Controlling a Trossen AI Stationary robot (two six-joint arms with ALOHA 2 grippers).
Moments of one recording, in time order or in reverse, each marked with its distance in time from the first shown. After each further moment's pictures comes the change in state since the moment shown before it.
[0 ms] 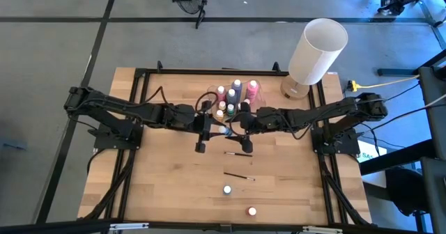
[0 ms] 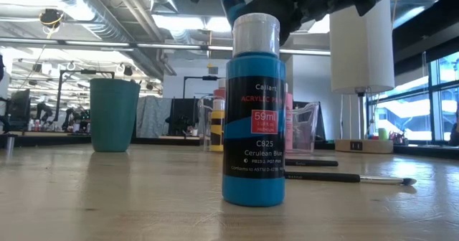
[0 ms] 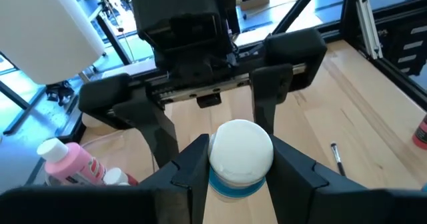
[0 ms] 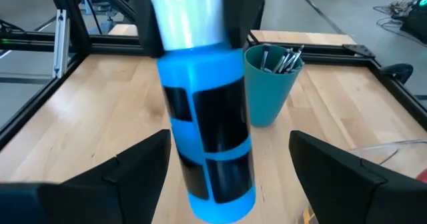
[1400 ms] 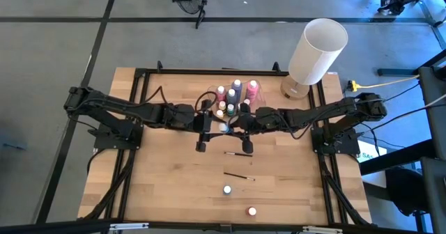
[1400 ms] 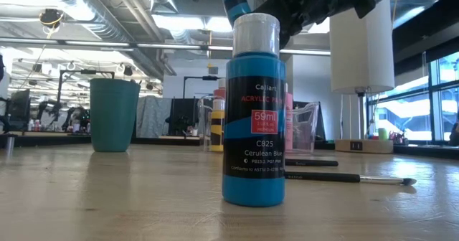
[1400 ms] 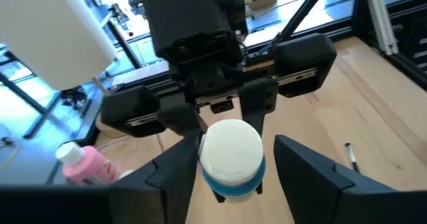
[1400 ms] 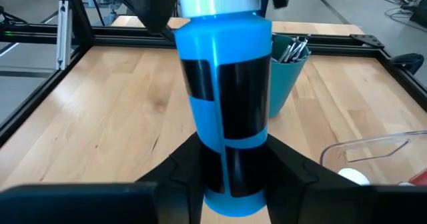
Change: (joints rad) left arm -0.002 -0.001 0.000 0.011 -0.031 0.038; right arm -0.005 0.008 0.000 -0.021 -0.022 0.010
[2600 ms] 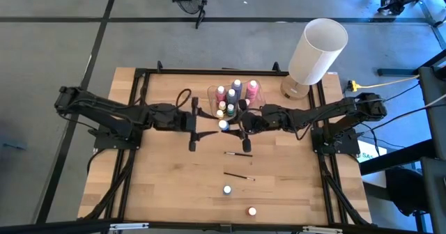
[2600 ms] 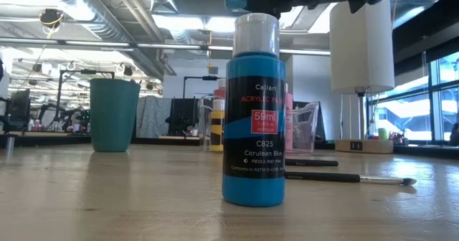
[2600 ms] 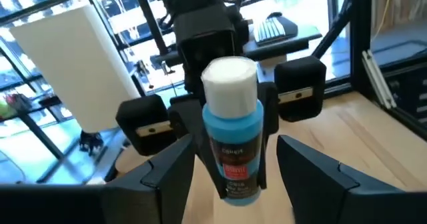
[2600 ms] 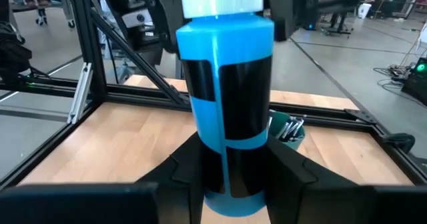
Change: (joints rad) left arm -0.031 -0.158 -0.189 0.274 -0.030 0.033; right arm 0.002 -0.001 0.000 0.235 -0.030 -0.076
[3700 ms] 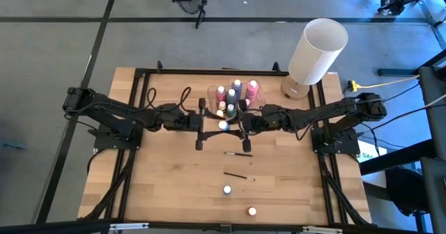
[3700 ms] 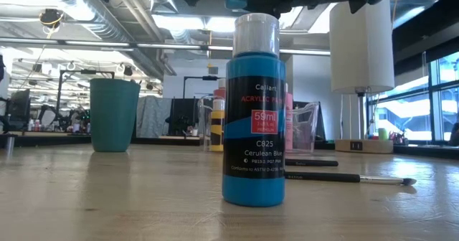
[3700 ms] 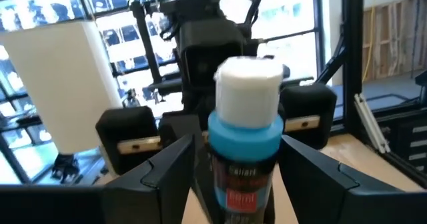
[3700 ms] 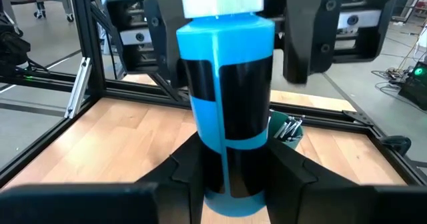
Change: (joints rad) left arm 0.066 0.137 -0.104 0.405 0.125 -0.073; right arm 0.002 0.000 0.000 -0.006 0.000 -0.027
